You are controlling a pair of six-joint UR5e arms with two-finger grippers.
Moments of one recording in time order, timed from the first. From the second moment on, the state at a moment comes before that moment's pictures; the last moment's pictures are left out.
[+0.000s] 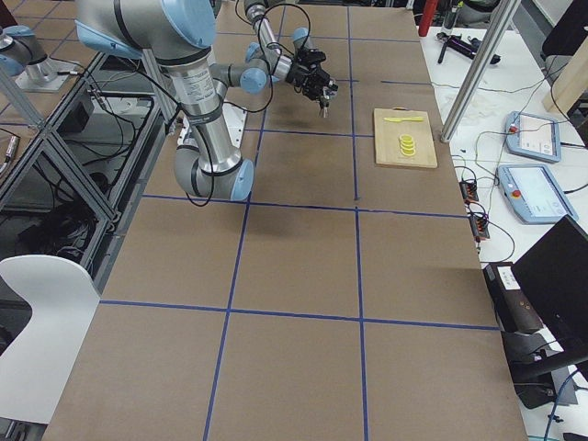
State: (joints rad) left arm -0.47 -2.15 -1.37 -3.05 -1.64 -0.19; right arm 0.21 -0.91 1.89 -1.76 0.51 0.26
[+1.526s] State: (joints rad) left arm -0.48 -2.14 -1.39 -3.06 -1.64 -0.19; right arm 0.25 -1.10 1.98 -1.37 0.63 0.61
